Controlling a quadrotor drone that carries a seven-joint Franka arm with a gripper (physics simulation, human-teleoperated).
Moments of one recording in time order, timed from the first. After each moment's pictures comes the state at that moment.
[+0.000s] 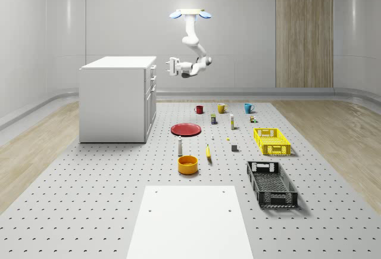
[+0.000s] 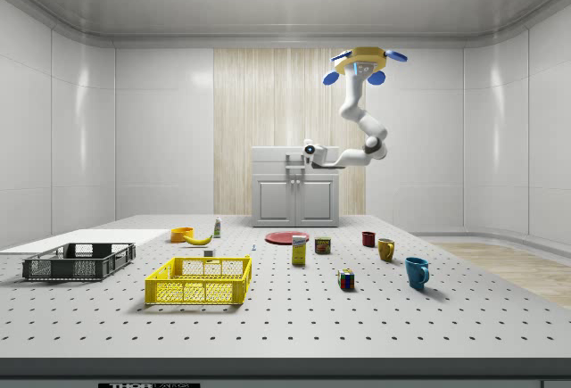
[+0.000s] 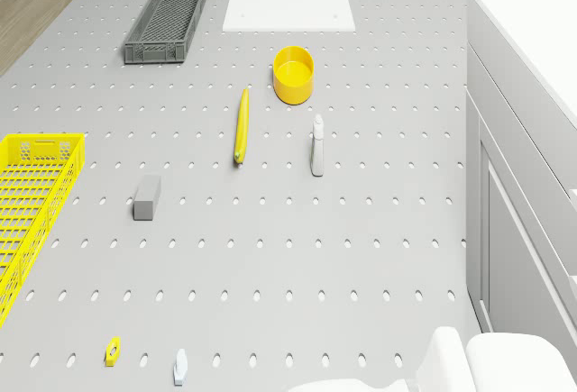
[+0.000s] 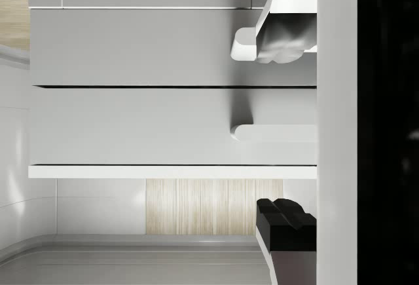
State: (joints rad) arm 0.89 -0.83 -0.42 -2.54 1.40 2.21 0.56
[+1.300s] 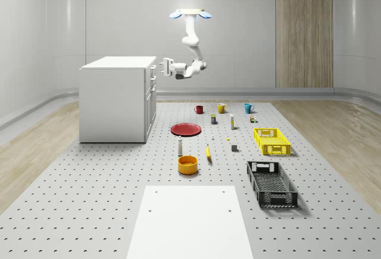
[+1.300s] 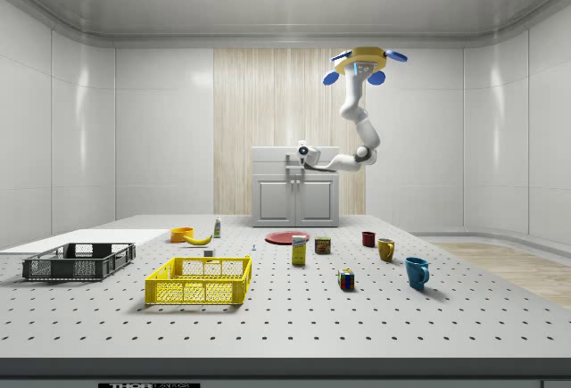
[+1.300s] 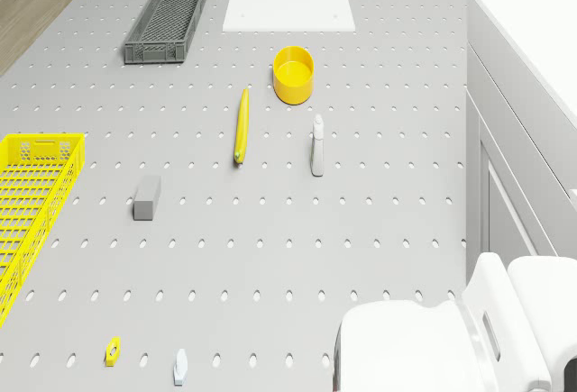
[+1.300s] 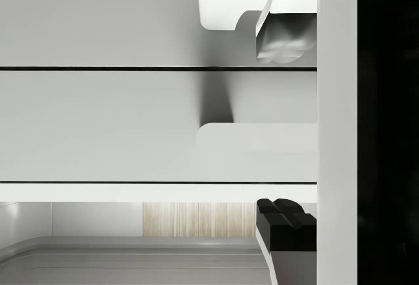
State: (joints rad) arm 0.84 -0.57 -0.31 -2.39 1.59 2.17 0.46
